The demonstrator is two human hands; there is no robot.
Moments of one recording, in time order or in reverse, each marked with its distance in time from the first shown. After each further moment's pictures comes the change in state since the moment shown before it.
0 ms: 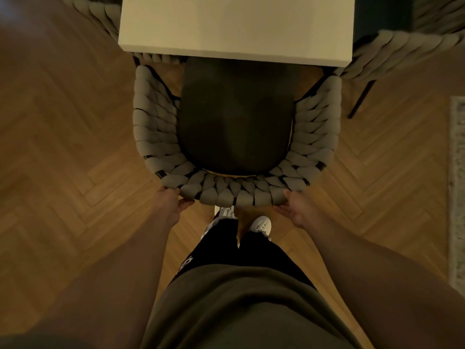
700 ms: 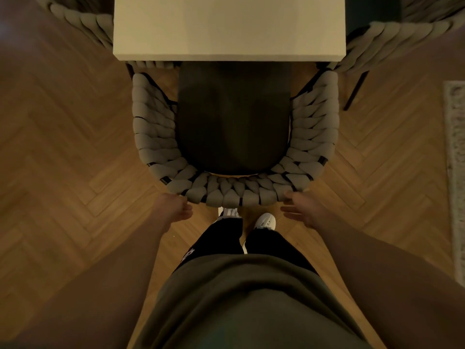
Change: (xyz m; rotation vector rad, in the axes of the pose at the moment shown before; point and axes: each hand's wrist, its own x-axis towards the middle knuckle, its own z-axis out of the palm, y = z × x) left_hand -0.011 0.018 -0.011 0.590 -0.040 0.032; right_hand 0.002 0.011 -0.012 -0.278 -0.002 -0.056
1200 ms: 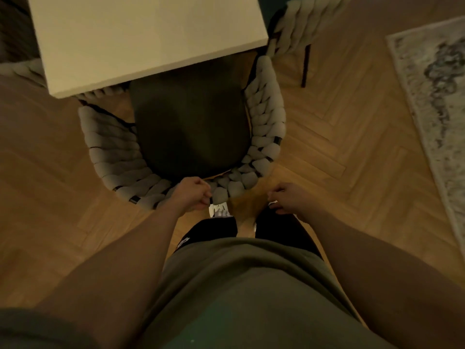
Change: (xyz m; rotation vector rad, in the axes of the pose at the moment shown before) left_hand -0.037 0.051 0.112 0.587 -0.291 0.256; right_hand -0.024 0.042 -0.057 -0.201 -0.042 -0.150
